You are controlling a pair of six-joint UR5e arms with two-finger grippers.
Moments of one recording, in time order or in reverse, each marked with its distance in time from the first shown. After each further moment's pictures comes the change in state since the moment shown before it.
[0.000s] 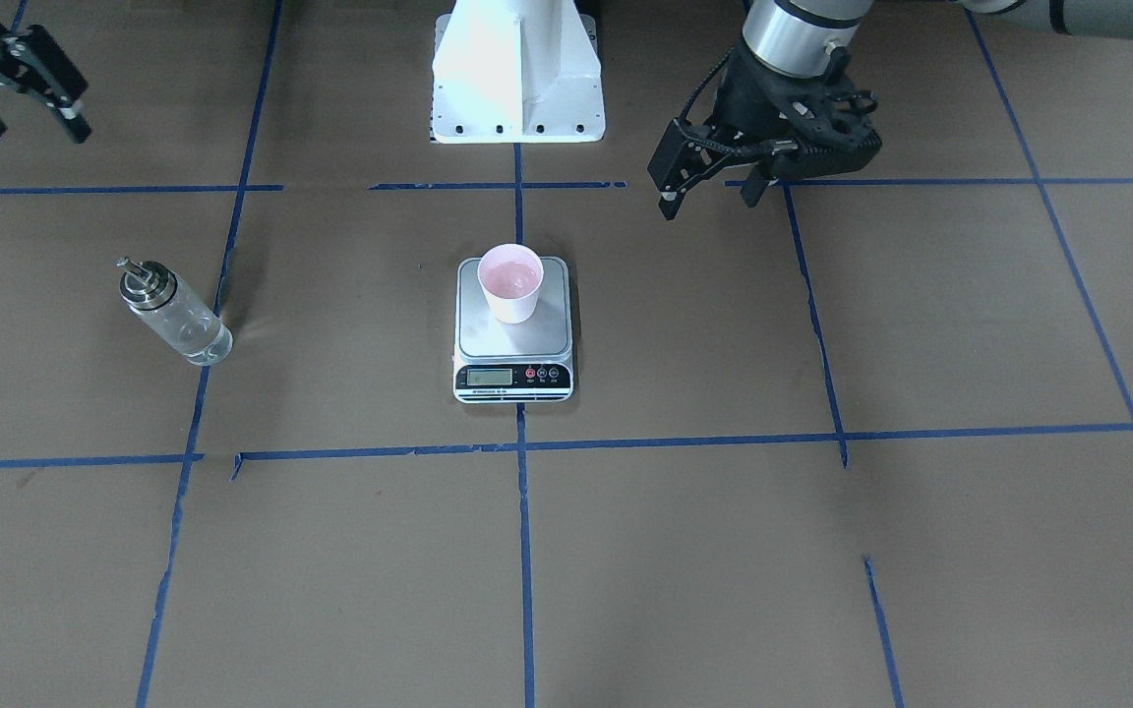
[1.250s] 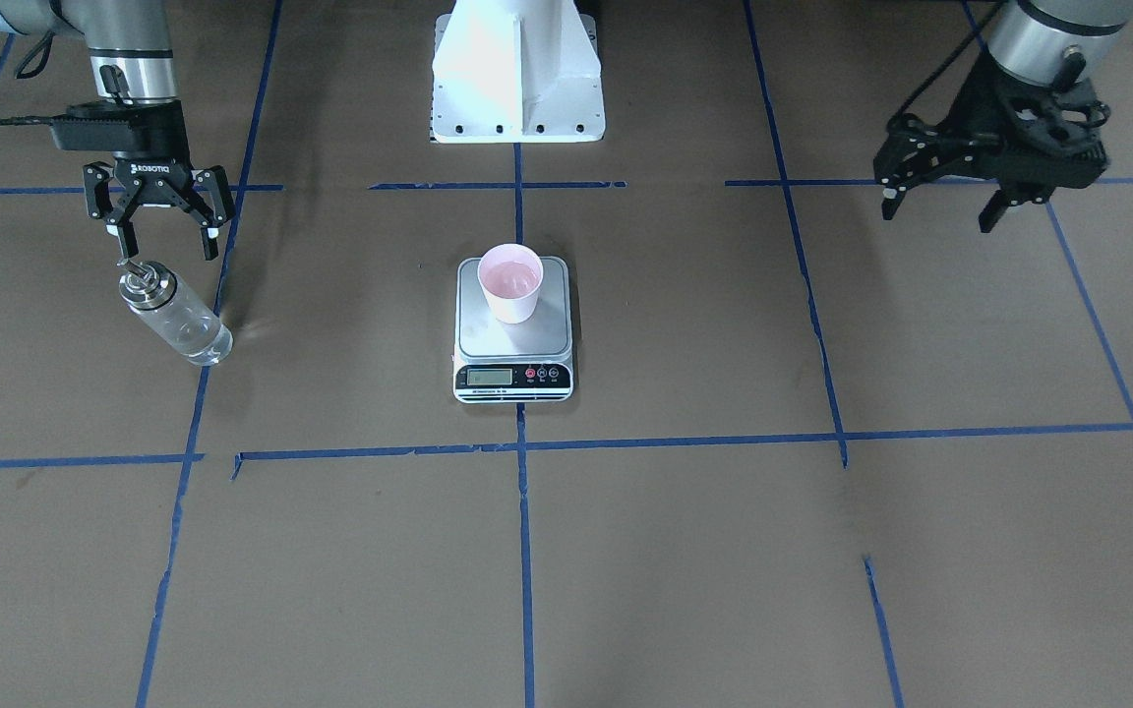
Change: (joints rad) left arm -0.246 0.347 -0.095 0.010 -0.008 0.868; right arm -0.489 0.039 -0.368 0.357 -0.872 0.134
